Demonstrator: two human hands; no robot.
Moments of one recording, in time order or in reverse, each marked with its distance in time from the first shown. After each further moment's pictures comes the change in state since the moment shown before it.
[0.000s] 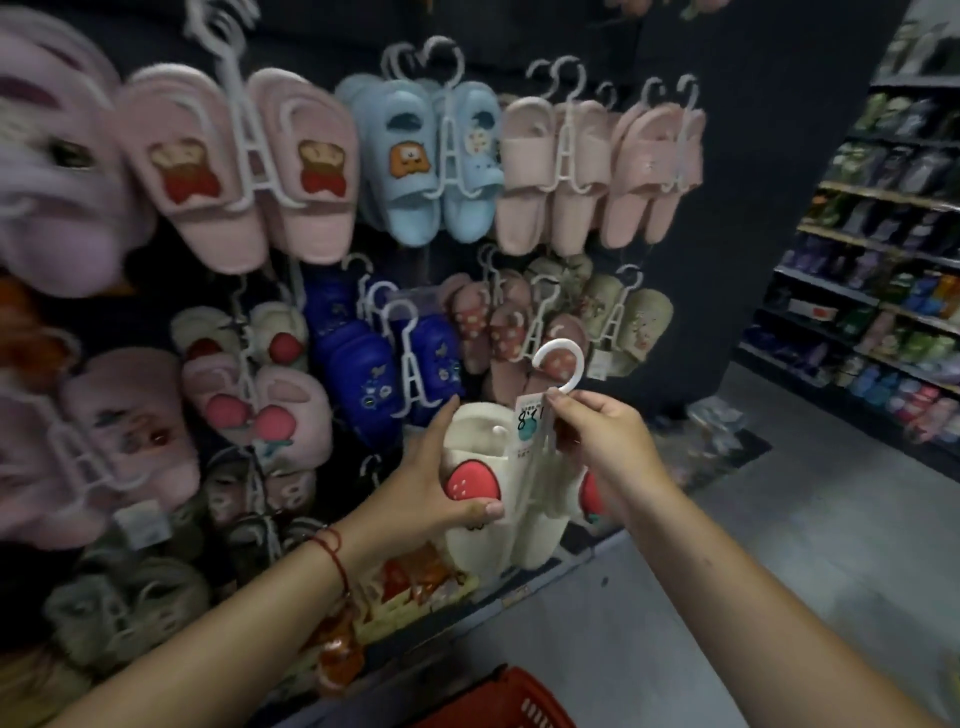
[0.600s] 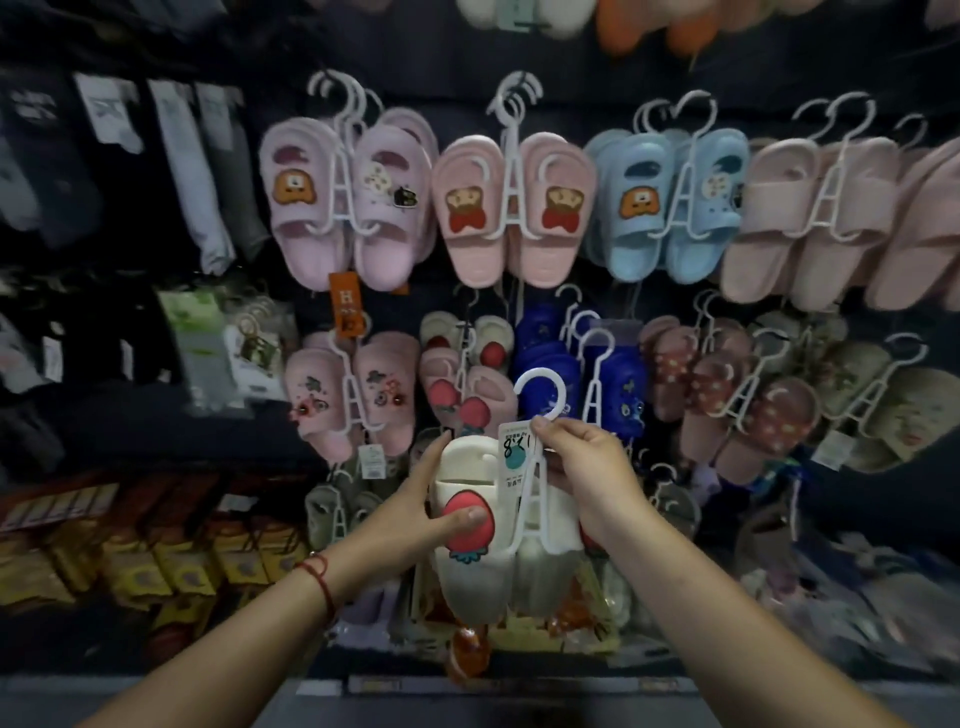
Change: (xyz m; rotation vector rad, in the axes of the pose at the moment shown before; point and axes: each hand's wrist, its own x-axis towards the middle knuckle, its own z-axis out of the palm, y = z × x) left_hand -0.141 -0.034 -0.068 -0.081 0.382 -0.269; right_hand -0.033 0.021 0.137 0.097 -0.553 0.107
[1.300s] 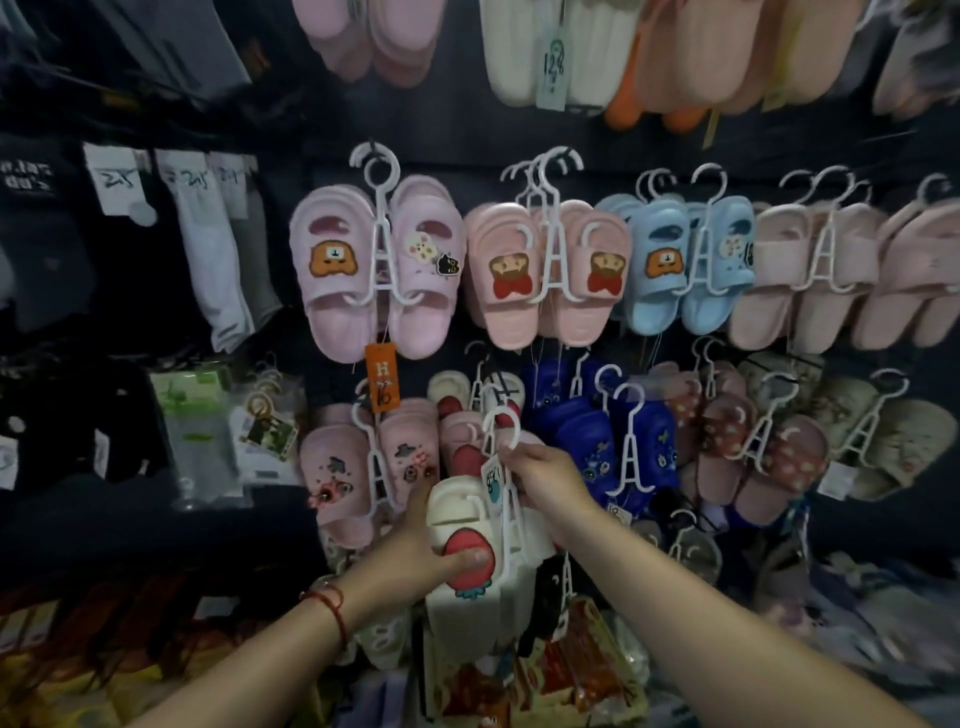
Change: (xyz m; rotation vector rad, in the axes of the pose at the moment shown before) left_hand 0.058 -0.044 -0.105 0.178 -0.033 -0.006; right_hand 0.087 0.014 0.124 -0.197 0.103 -0.045
